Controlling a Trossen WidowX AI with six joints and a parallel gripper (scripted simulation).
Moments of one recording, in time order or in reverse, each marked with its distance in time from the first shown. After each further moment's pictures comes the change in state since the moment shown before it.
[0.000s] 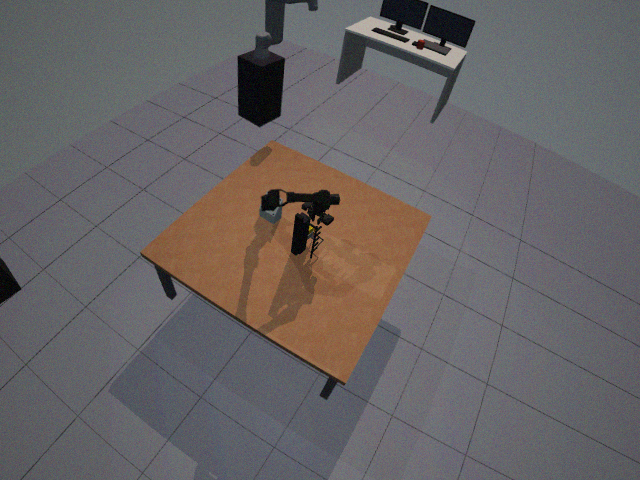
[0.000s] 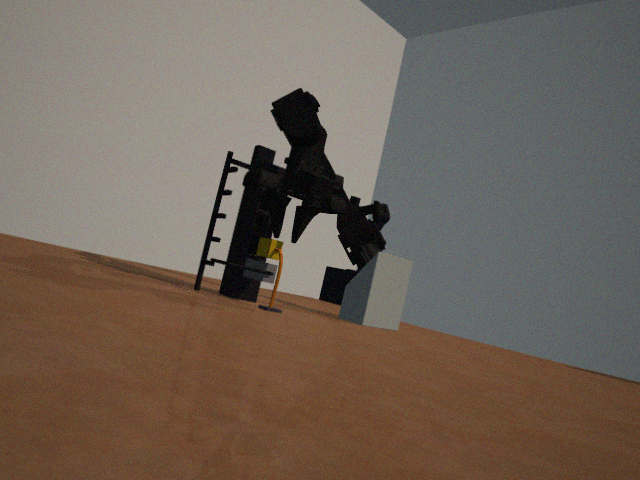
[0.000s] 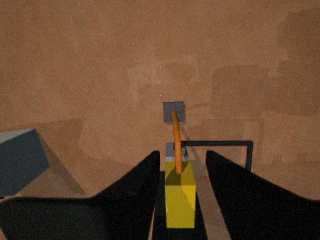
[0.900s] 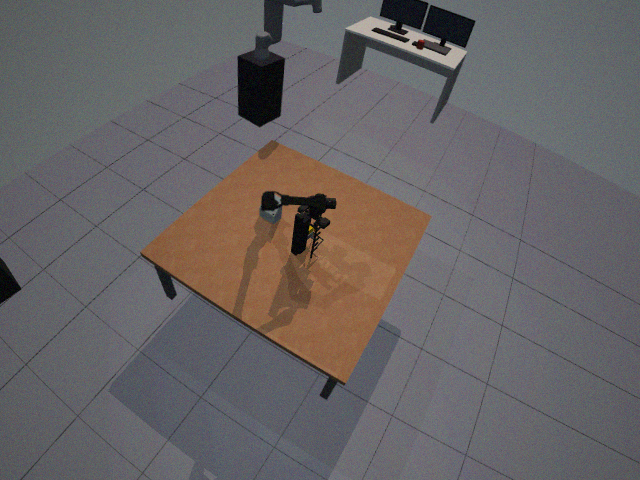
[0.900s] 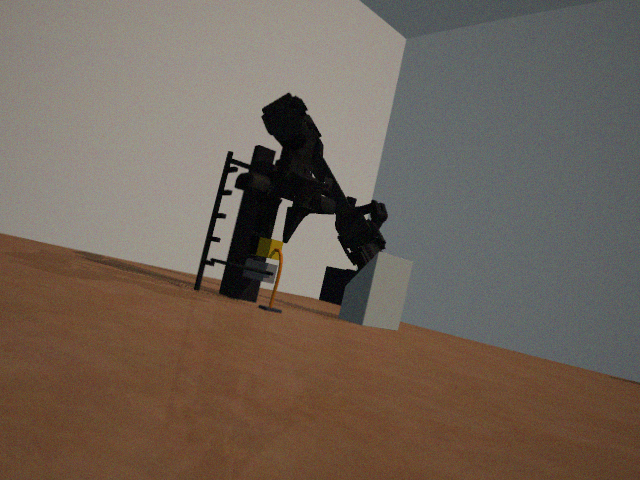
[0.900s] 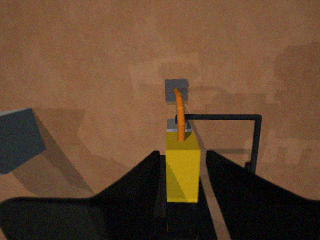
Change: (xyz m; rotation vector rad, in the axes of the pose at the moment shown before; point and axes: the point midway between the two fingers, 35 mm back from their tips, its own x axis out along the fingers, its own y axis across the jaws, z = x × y) arm 0.002 0.001 -0.032 -0.013 0.004 0.013
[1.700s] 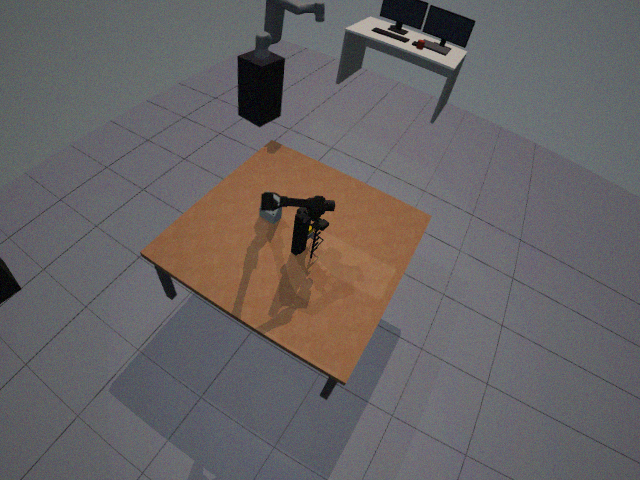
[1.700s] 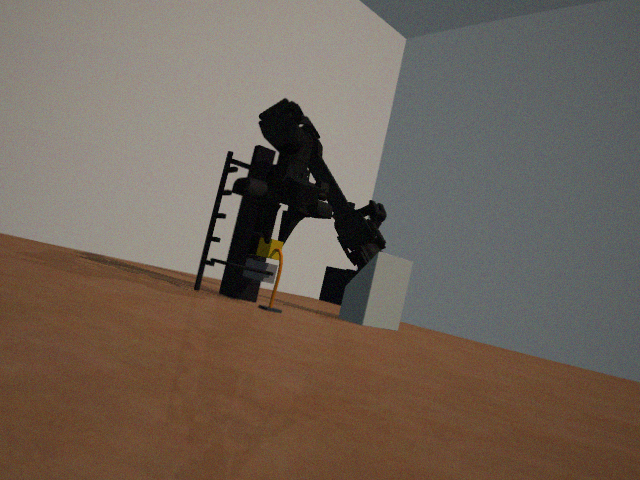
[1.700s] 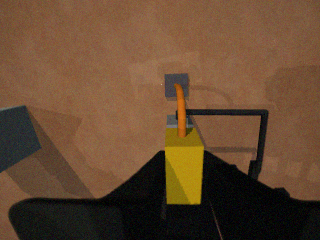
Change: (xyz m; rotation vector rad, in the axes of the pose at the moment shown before) arm 0.009 0.000 -0.007 0.003 0.000 0.000
